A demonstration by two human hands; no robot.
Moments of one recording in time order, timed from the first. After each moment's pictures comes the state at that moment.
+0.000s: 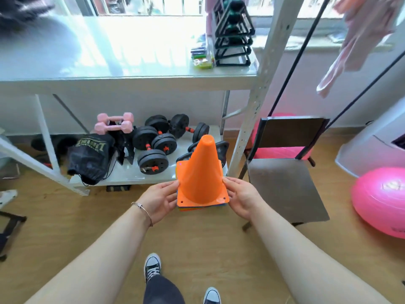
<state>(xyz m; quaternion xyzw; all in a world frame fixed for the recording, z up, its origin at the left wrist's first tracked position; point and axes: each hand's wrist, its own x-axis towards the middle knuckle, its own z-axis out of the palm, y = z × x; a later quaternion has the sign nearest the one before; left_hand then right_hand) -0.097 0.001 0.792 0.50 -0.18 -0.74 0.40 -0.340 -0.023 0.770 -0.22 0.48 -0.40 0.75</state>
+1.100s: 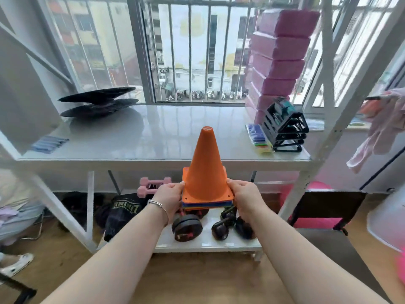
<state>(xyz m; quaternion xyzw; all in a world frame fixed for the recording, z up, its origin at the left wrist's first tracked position) 0.109 -0.114 0.950 0.60 -0.27 -0.58 0.48 -0.088 -0.141 0.936 -0.38 0.58 -0.46 0.56</state>
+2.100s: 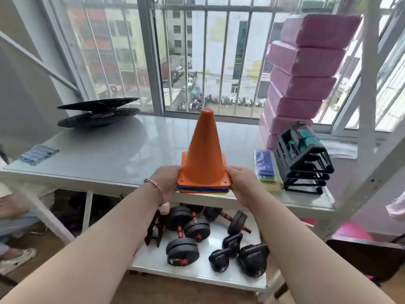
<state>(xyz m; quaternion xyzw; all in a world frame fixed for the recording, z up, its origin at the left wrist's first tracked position) 0.075 -0.277 1.000 0.62 -0.28 -0.52 0.52 -0.116 -0.332 0.976 -0.44 0.49 -0.42 0.62</state>
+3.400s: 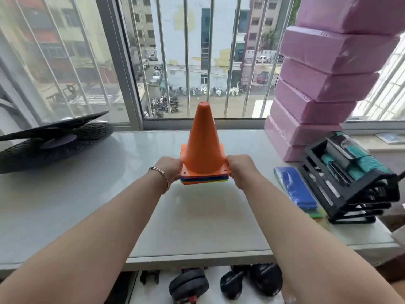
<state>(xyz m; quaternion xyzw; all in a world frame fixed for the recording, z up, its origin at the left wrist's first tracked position) 0.168 -0.509 0.975 0.64 -0.35 -0.51 0.45 -0.025 -0.554 0.941 -0.38 0.63 -0.45 0.51</state>
